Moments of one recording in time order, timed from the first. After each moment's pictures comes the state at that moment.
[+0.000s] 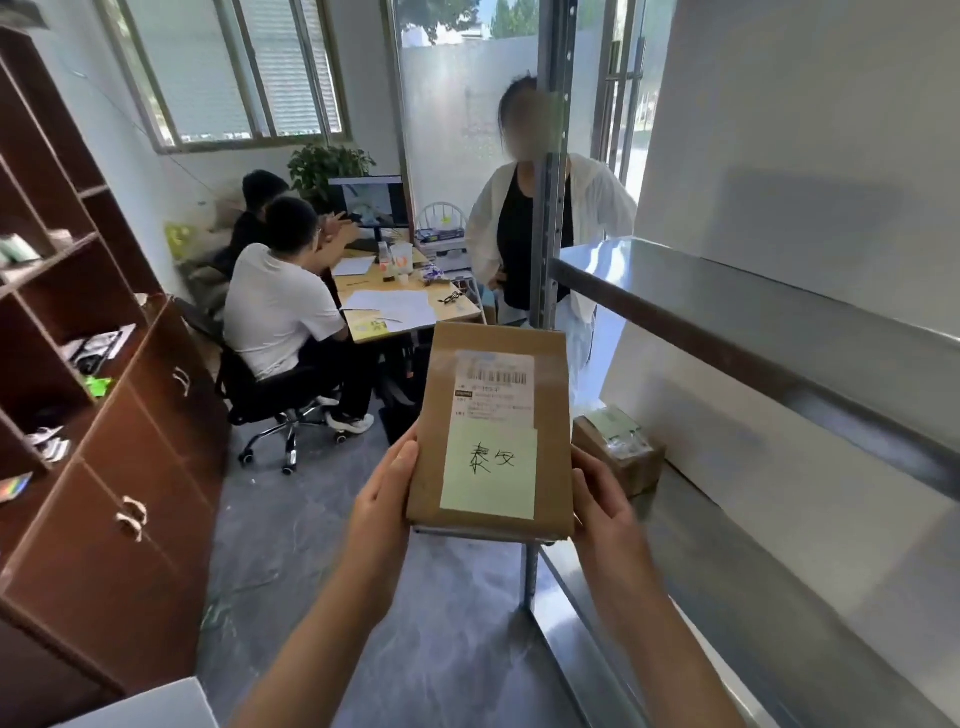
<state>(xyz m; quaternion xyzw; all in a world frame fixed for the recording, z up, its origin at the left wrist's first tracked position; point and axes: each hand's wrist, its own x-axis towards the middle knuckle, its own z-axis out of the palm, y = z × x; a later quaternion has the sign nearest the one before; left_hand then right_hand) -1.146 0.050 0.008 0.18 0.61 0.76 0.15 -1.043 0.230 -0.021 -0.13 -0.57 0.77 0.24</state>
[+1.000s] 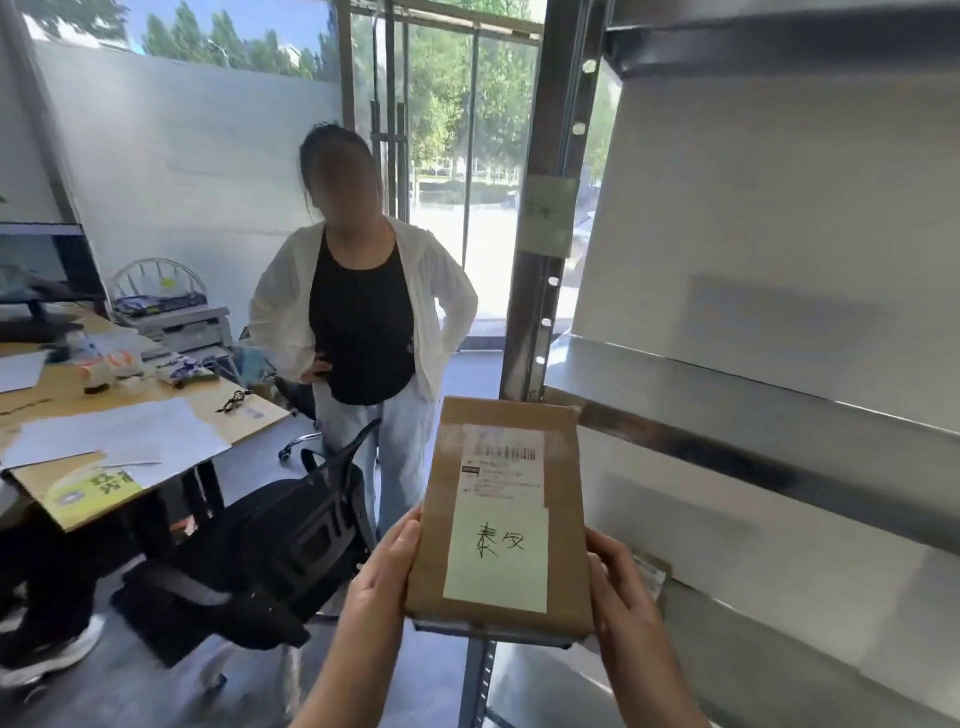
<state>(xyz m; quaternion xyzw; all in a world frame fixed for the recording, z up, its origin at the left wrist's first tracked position) -1.518 0.162 0.004 0.29 0.48 0.72 0.41 -1.320 0.238 0.004 -0.36 -0.56 0.60 0.44</state>
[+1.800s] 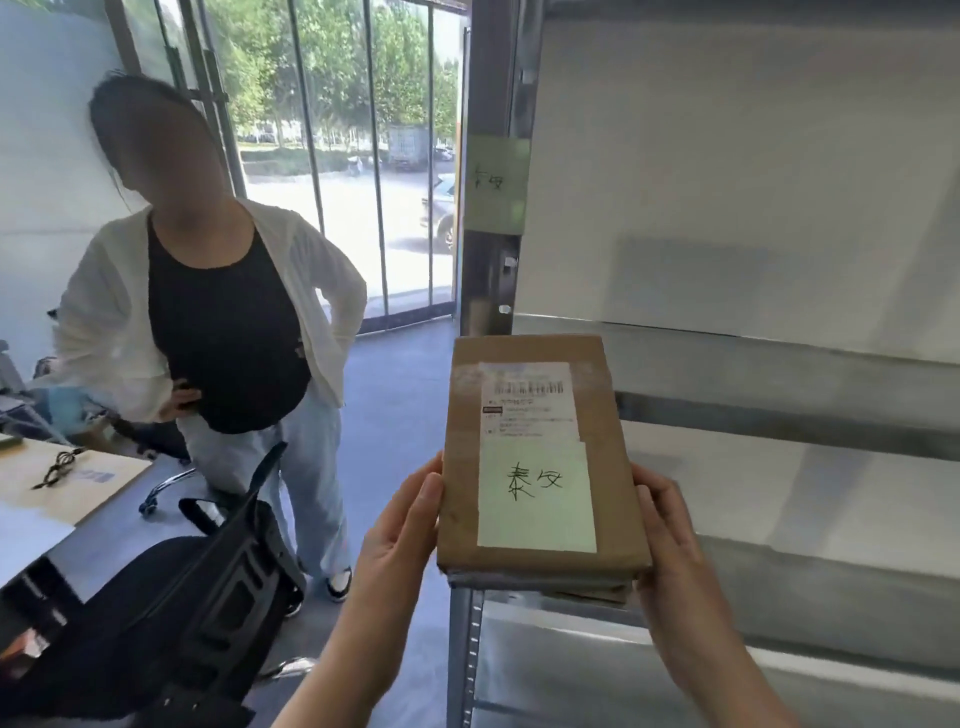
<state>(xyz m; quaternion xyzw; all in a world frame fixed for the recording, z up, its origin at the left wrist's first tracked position) -1.575 0.224 0.047 0.44 0.44 0.60 0.50 -1.359 0.238 0.046 -0.42 -0.50 0.50 0.57</state>
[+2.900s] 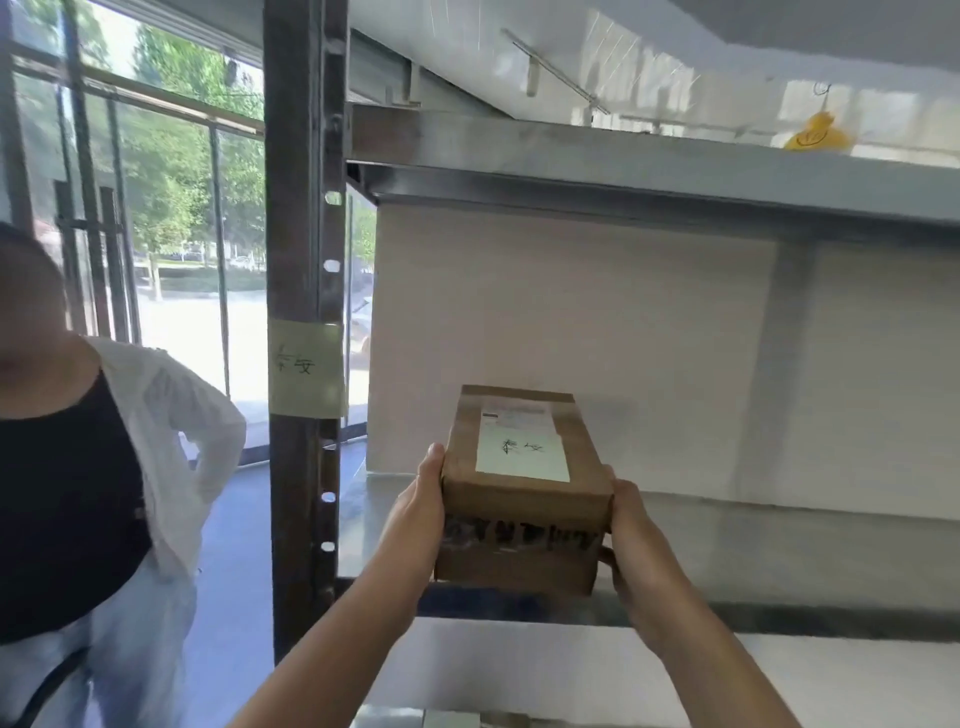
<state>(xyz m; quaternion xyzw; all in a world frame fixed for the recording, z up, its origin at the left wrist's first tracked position) -1.429 0.400 0.182 0.41 0.51 0.55 0.53 -1.251 0.388 0.163 -0.57 -0.46 0.41 0.54</state>
